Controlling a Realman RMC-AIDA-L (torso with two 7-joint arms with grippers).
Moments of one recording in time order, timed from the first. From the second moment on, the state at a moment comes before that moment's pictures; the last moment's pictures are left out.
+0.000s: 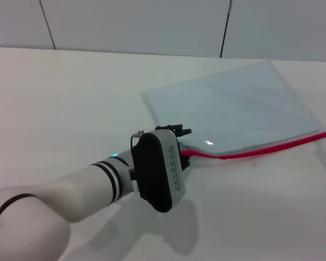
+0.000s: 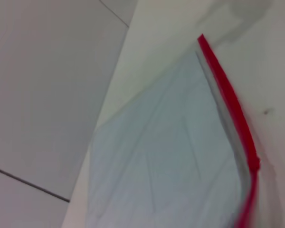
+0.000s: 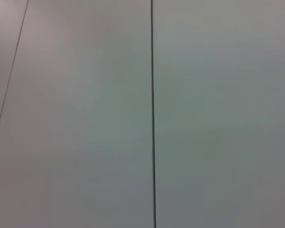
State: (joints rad) left arm -0.40 -2.03 2.33 0.98 2.45 -0.09 -2.07; right arm 0.56 2.03 -0.31 0.08 -1.25 -1.63 0.28
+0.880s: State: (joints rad) left arm -0.35 -2.03 2.41 0.91 2.42 -0.46 -2.07; right arm 0.57 2.03 -0.40 -0.02 -1.44 -1.65 0.27
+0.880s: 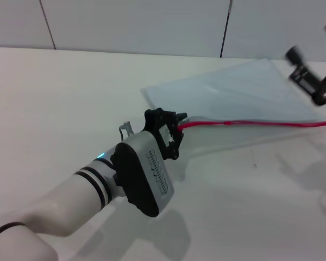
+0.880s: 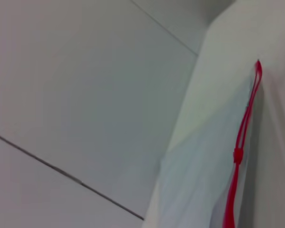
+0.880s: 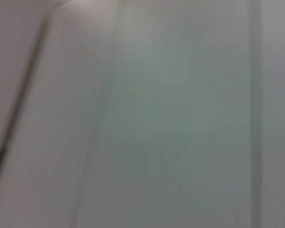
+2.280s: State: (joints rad) left arm -0.33 -2.02 2.46 0.92 2.42 -0.56 -2.06; right arm 0.67 2.03 -0.38 0.07 -1.79 -1.21 -0.42
